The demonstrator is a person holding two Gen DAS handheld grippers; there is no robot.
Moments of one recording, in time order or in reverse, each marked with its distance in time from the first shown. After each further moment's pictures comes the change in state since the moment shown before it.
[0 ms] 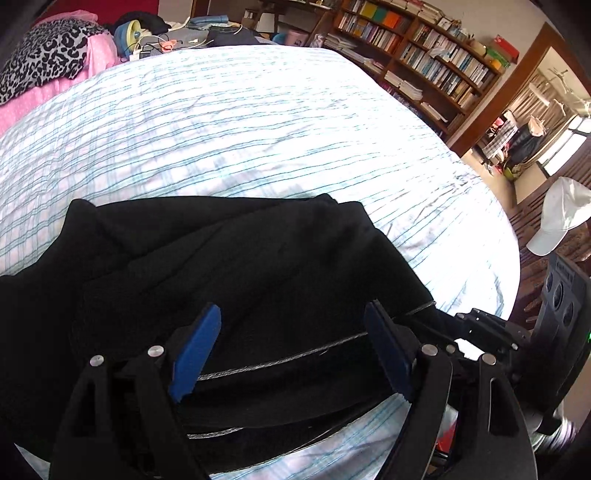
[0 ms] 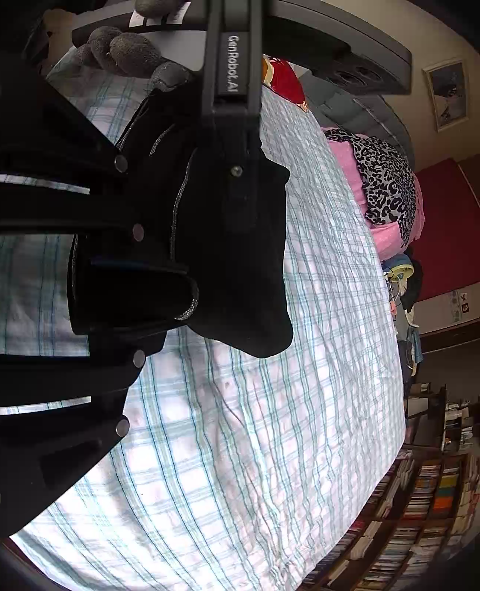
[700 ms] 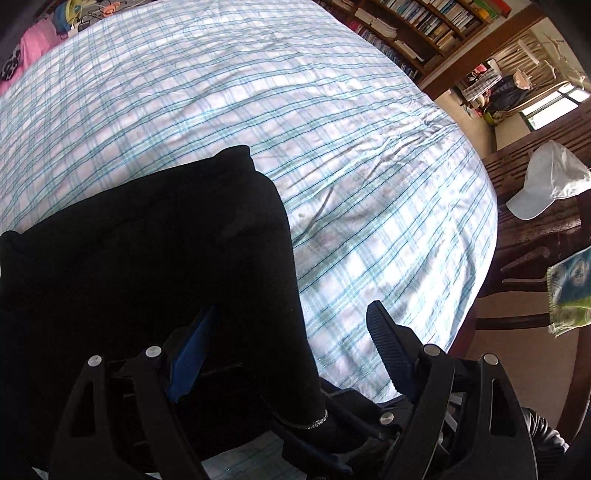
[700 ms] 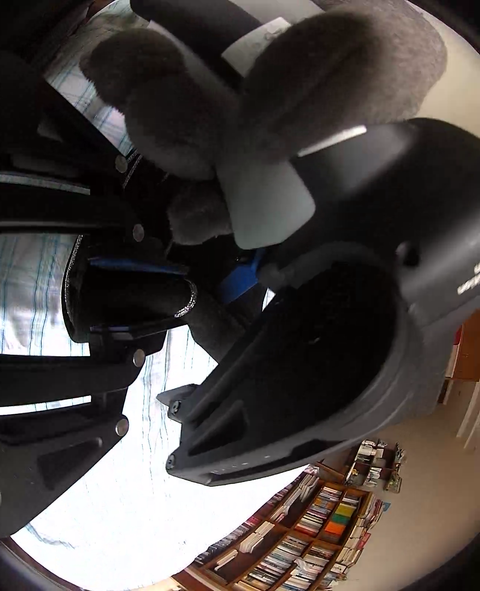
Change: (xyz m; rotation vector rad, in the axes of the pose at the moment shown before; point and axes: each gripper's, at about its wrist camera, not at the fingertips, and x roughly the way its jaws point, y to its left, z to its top) left arm 0.044 -0.059 0.033 0.074 0.277 -0.074; right arm -0.012 0.074 -0.023 -0.321 -0.156 -0.110
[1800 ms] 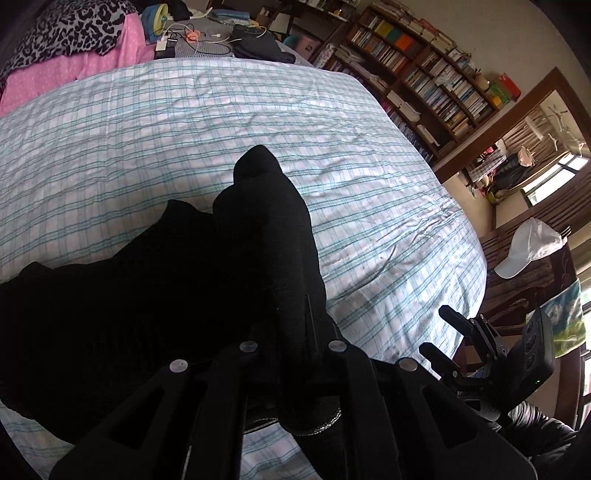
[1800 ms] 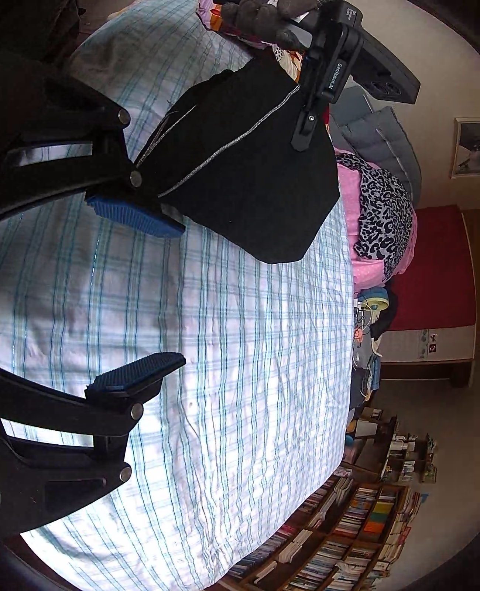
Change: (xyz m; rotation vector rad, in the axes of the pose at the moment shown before) left arm -0.150 0.156 -0.091 -0.186 -0.301 -0.027; right arm 0.001 -0.012 0.014 0.128 0.061 0.076
